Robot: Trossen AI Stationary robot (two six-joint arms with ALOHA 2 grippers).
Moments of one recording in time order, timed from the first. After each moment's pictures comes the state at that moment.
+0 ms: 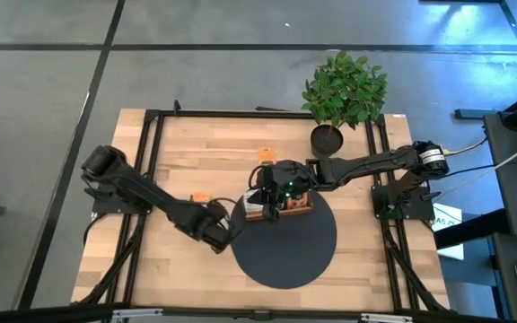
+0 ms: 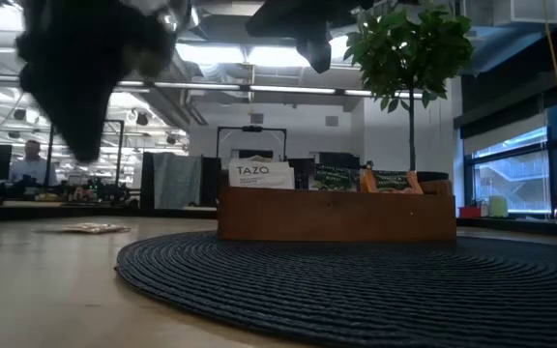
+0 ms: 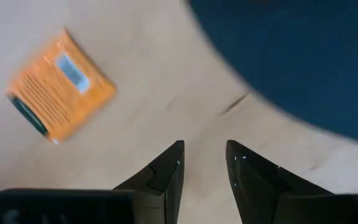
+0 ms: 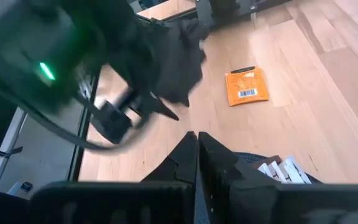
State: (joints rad) left arm -0.46 1.67 1.14 -0.94 -0.20 -1.27; right arm 0.11 1.68 1.31 -0.18 -0.07 0.39
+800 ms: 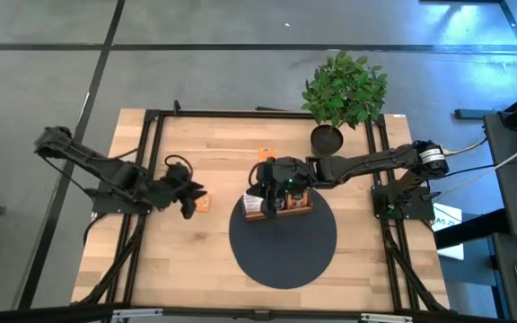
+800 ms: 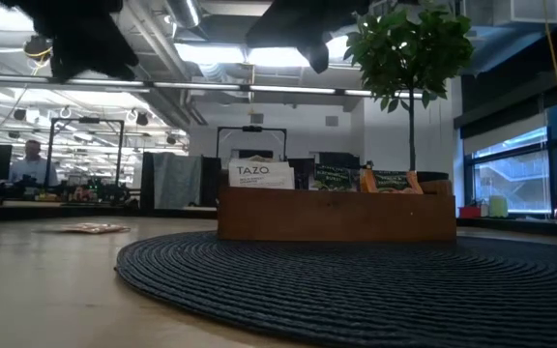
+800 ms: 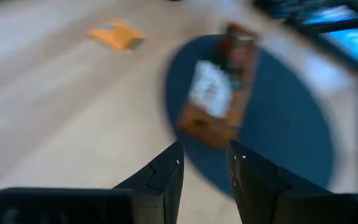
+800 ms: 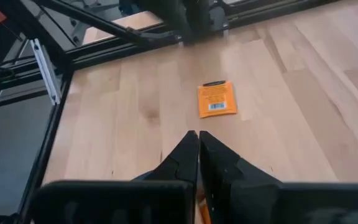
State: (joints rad) left arm -0.41 0.84 0.68 -0.58 -0.56 -0.90; right arm 0.08 1.68 1.31 -0.17 0.02 0.30
